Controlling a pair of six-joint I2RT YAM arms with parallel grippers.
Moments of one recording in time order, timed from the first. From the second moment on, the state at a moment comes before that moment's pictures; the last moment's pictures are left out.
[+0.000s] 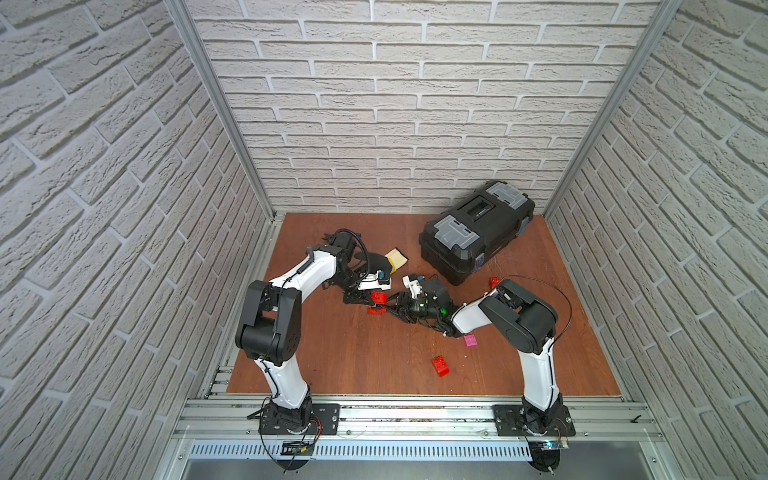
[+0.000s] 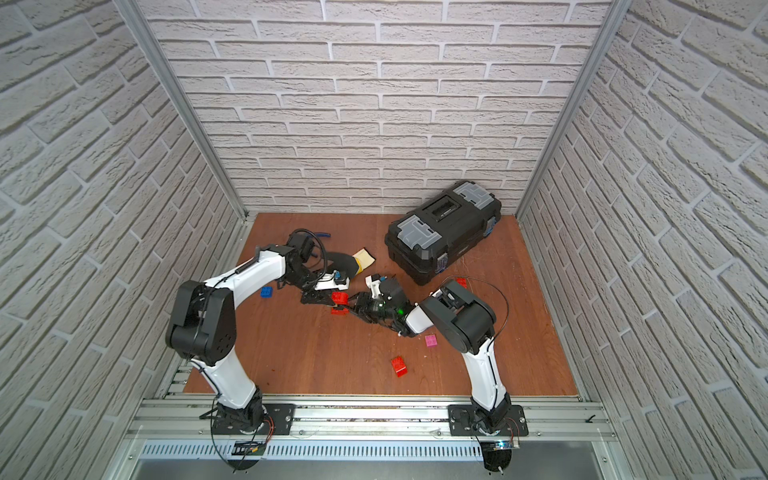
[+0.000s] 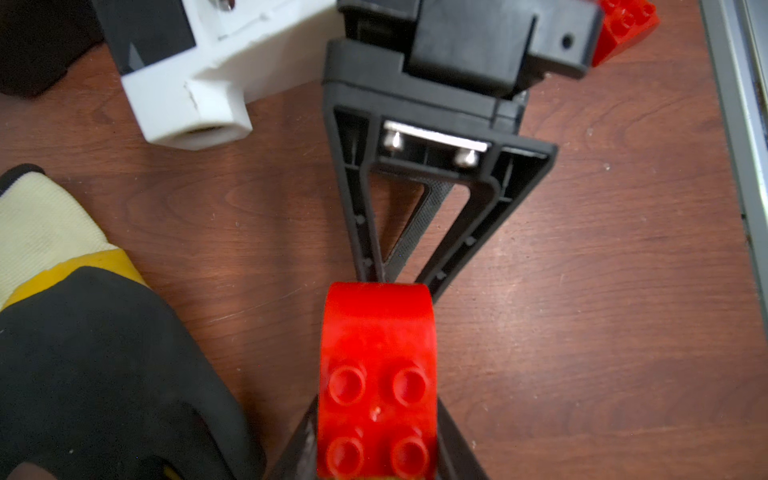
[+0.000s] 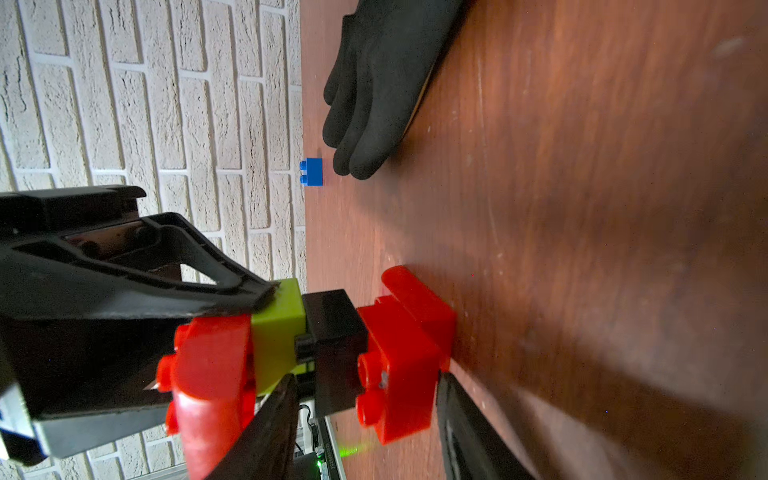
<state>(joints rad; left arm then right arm) -0.30 1.77 1.26 -0.91 0.55 1.32 0.65 2.07 0.85 0.80 -0.54 1.21</state>
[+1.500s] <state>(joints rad) -0.30 1.77 1.26 -0.90 0.56 1.30 0.64 2.07 0.80 0.84 -0.57 1.17</state>
